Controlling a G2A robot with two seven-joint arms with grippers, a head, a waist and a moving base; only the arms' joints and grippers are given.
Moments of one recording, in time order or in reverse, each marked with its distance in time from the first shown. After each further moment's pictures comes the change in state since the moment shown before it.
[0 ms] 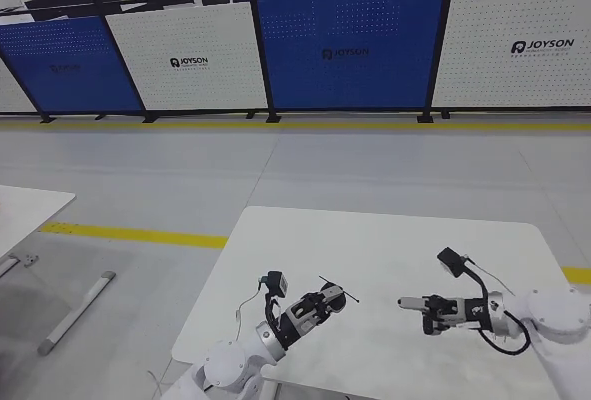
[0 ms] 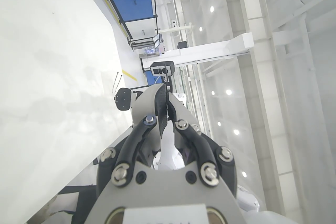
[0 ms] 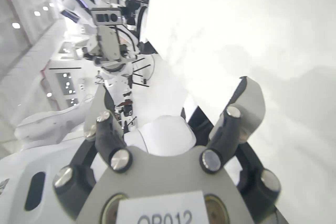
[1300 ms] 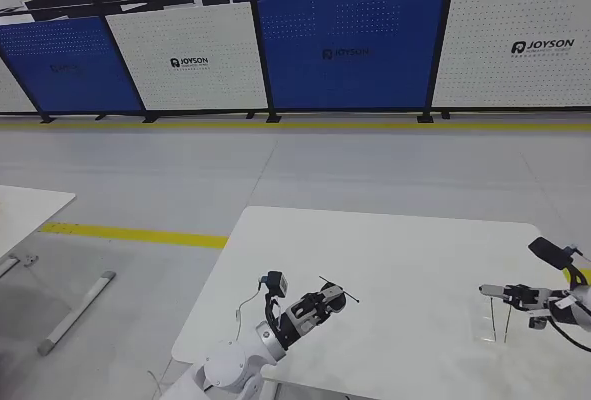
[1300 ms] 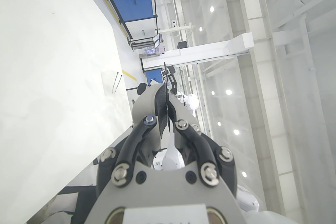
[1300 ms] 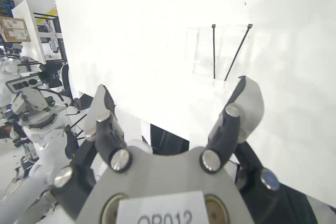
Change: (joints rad) left arm 0.000 0.000 0.000 0.000 0.000 0.000 0.000; right arm -0.042 0.139 0.240 -0.106 -0.440 0.208 0.070
